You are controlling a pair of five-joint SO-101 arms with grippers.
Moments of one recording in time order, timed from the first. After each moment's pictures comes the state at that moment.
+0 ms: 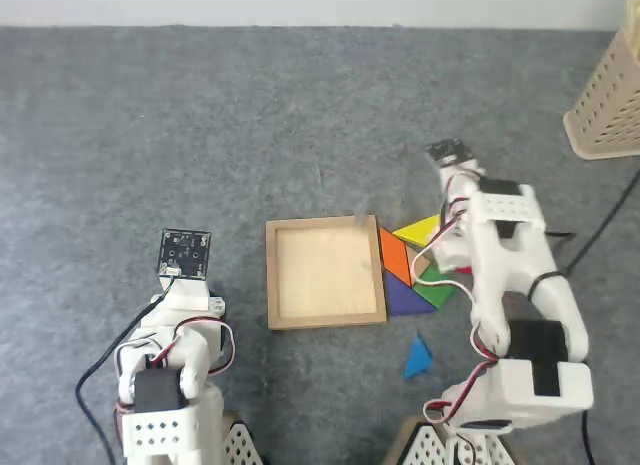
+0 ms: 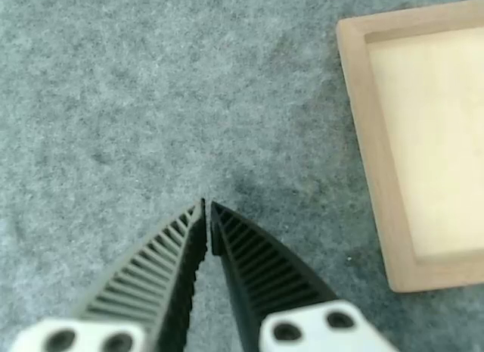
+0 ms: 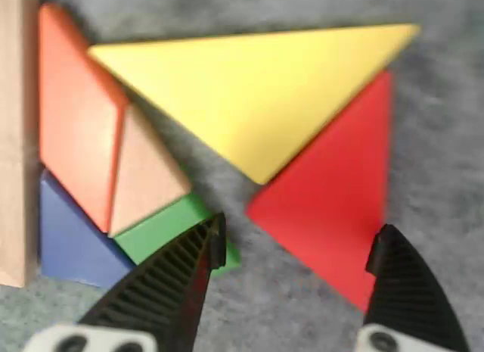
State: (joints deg) left arm -11.2 -103.3 96.9 72.0 -3.6; right arm -2.5 2.5 30.2 62.9 21.3
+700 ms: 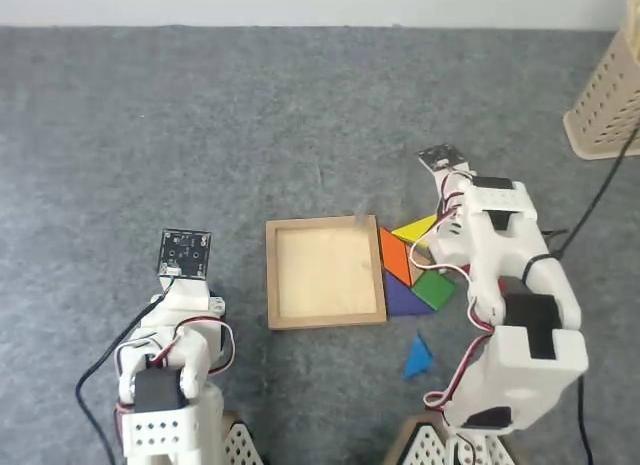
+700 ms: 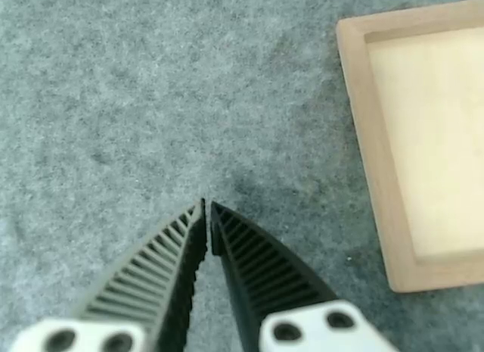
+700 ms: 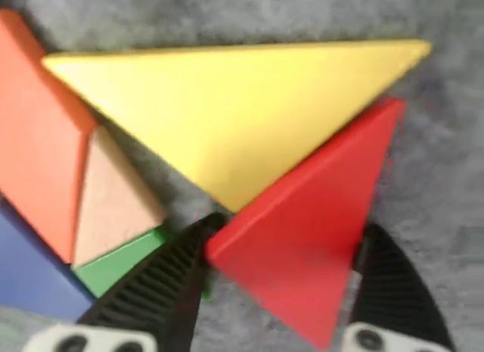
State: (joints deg) left arm -11.1 -103.3 96.9 72.0 -3.6; right arm -0.8 12.3 25.0 61.2 23.5
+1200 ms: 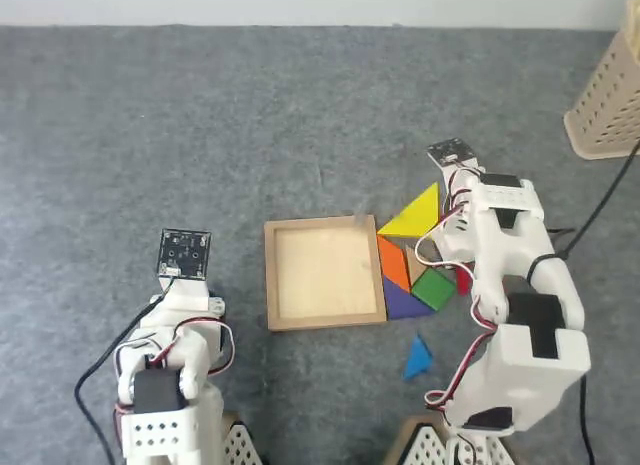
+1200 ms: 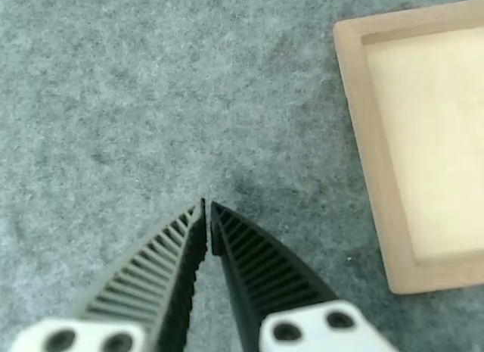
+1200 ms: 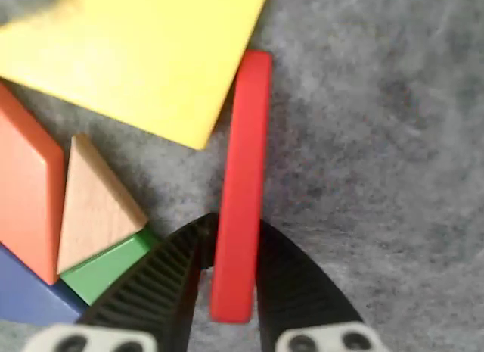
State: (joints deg) left arm -11.1 -103.3 96.9 72.0 -3.6; right arm 0.3 12.4 23.6 61.5 22.9
